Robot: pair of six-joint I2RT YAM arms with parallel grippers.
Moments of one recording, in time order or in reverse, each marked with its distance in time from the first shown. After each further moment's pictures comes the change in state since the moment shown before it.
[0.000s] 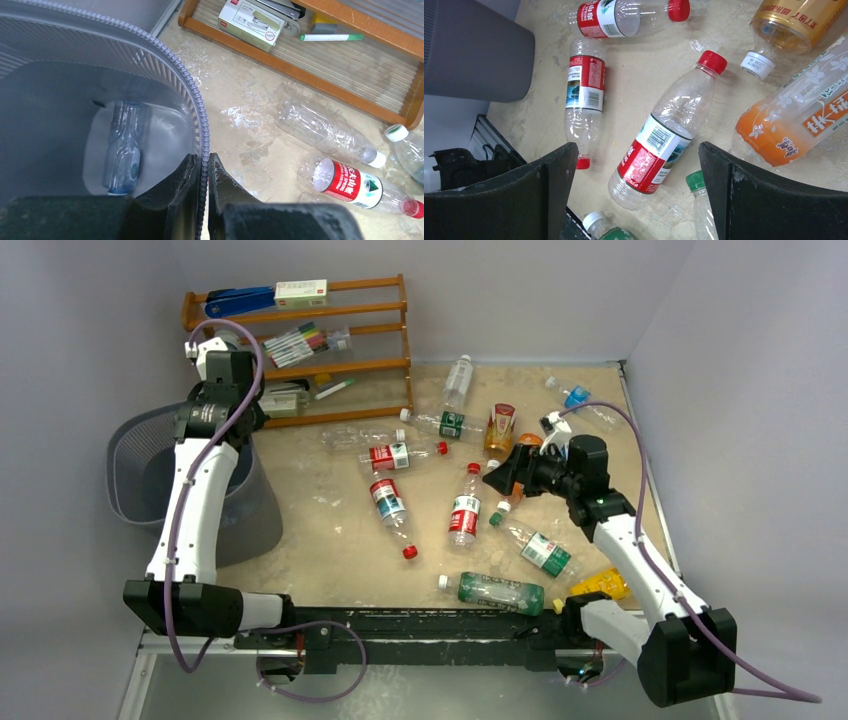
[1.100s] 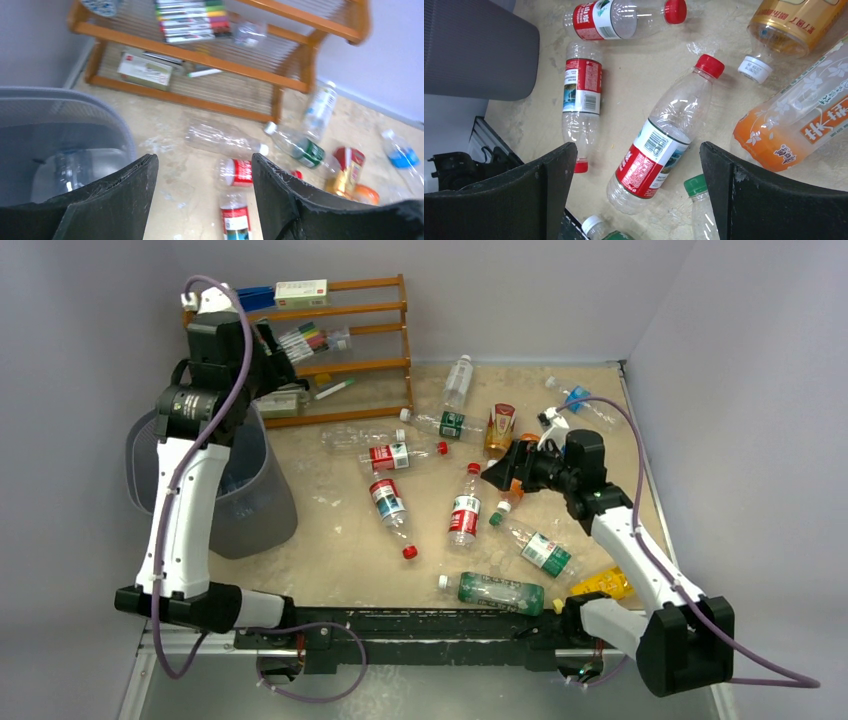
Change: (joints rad) left arm -0.088 0.036 0.318 -0.003 0.173 0.000; right arm 0.005 0.051 0.025 0.004 0.006 -0.002
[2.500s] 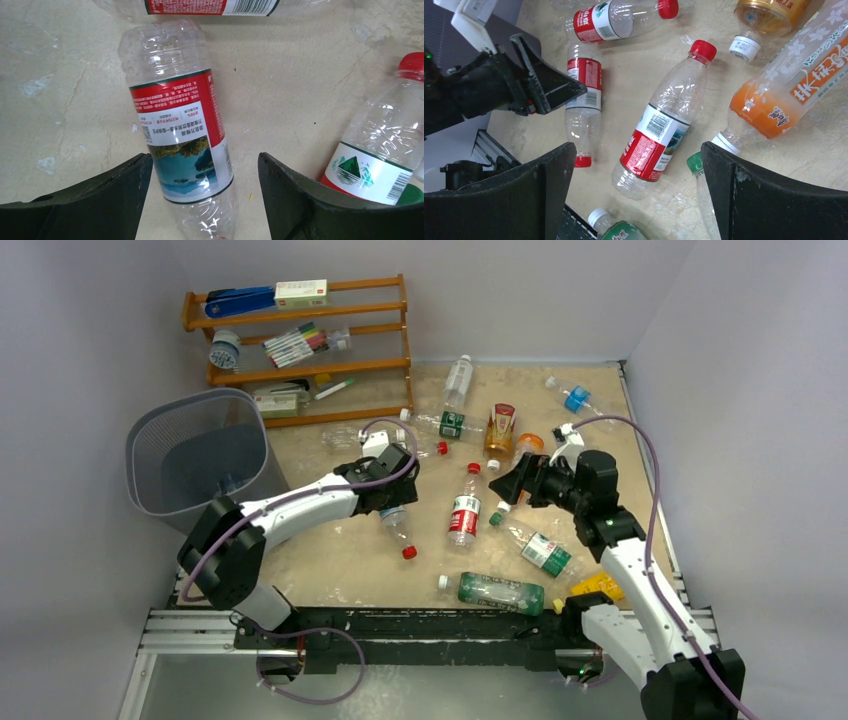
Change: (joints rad) left arm -0.645 0.172 -0.829 0.425 -0.146 -0.465; right arm 0.000 -0.217 -0.084 -0.060 0.074 0.057
